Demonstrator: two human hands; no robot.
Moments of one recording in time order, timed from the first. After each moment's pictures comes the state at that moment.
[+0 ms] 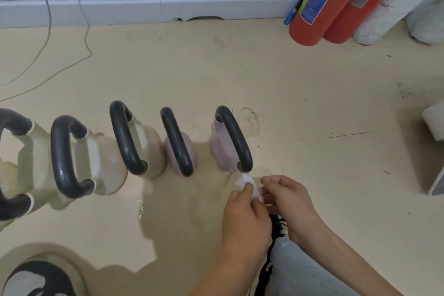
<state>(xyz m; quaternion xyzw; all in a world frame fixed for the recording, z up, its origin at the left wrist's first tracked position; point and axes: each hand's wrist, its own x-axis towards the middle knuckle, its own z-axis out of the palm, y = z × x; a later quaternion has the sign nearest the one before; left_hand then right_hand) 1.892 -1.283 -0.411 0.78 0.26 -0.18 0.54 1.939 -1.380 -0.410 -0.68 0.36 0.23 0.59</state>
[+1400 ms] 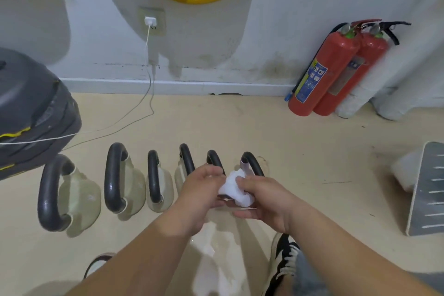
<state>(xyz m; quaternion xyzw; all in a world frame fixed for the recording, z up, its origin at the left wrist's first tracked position) 1.891 -1.103 -0.262 0.60 0.31 -0.16 0.72 1.928 -1.267 -0.254 -0.68 0.17 0.40 0.60</state>
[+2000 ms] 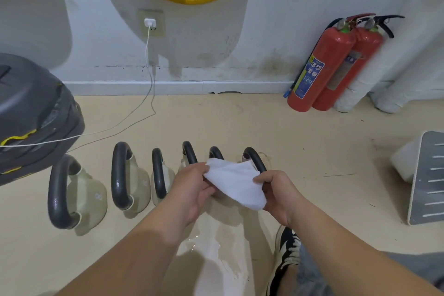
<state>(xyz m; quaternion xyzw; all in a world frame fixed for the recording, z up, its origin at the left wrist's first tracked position) 1.887 -1.081 -0.266 0.44 0.34 -0.12 0.82 1.921 -1.285 -0.283 -0.62 0.25 0.31 0.68</state>
